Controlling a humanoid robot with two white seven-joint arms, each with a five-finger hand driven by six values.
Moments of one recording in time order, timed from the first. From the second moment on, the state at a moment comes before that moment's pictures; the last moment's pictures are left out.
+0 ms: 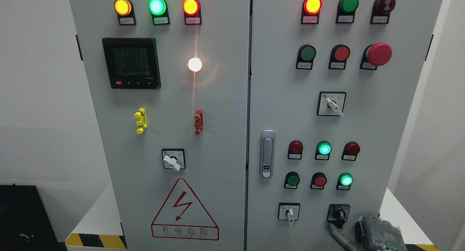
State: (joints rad) left arm 0.08 -0.09 -0.10 -0.09 0.08 -0.06 0.03; right arm -0.29 0.12 -0.26 -1.73 1.43 0.13 0.47
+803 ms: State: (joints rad) left arm 0.08 -0.09 -0.10 -0.09 0.08 -0.06 0.03; right arm -0.30 0.11 -0.27 -1.70 1.44 0.12 0.48
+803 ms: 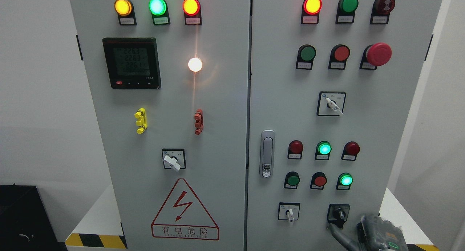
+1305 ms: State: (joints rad) left arm 0.08 -0.09 -0.10 -0.09 0.08 -0.06 0.03; right arm -0.31 0.11 -0.28 -1.69 1.44 0.11 0.47
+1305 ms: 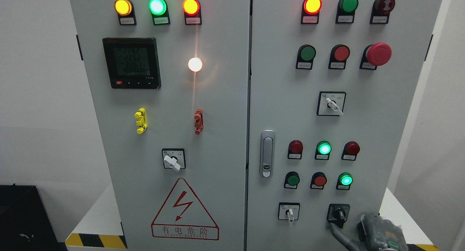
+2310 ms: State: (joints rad) left arm 0.08 -0.09 -0.10 -0.09 0.08 -0.06 0.03; right arm -0.31 0.11 -0.33 -1.69 1.43 0.10 0.47
